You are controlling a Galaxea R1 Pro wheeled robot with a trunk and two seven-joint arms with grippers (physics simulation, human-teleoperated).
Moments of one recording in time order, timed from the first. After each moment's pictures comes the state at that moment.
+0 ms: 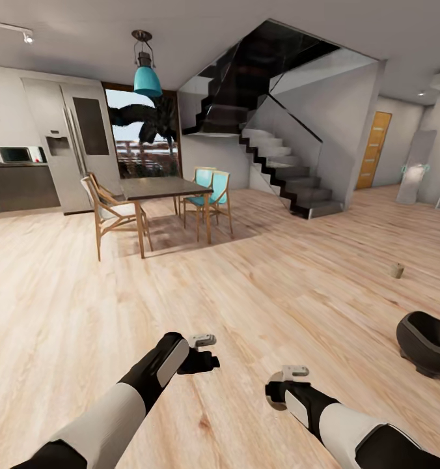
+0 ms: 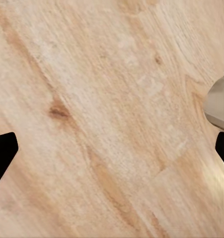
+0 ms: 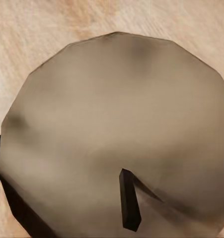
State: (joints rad) left arm -0.75 -0.14 -0.38 -0.61 0.66 0.79 0.24; right arm -0.77 0.06 0.53 -0.06 -0.57 0.14 -0.12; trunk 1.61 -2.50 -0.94
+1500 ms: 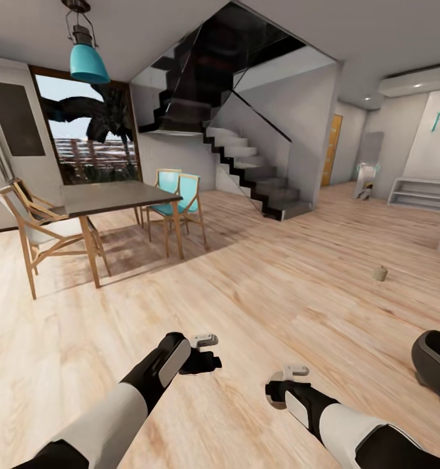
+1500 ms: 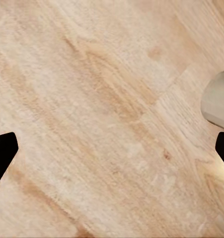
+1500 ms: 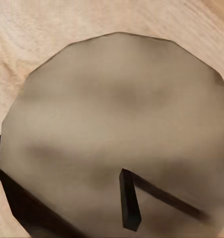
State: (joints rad) left arm -0.75 -0.15 -0.38 -0.61 0.66 0.79 0.24; right arm -0.77 0.06 0.53 -0.06 -0.57 0.13 -0.12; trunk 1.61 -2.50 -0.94
